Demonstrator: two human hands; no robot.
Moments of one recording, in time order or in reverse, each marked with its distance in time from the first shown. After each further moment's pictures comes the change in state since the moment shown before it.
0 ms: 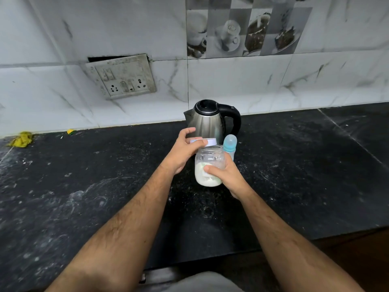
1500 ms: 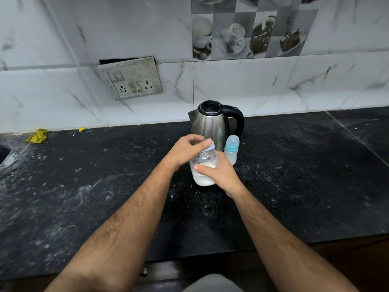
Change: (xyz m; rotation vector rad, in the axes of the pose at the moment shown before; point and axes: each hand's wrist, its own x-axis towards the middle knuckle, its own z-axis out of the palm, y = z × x) left_hand -0.021 0.016 0.001 0.425 0.030 0.068; right_hand -0.005 -0.016 0.019 -0.165 -0.003 0.010
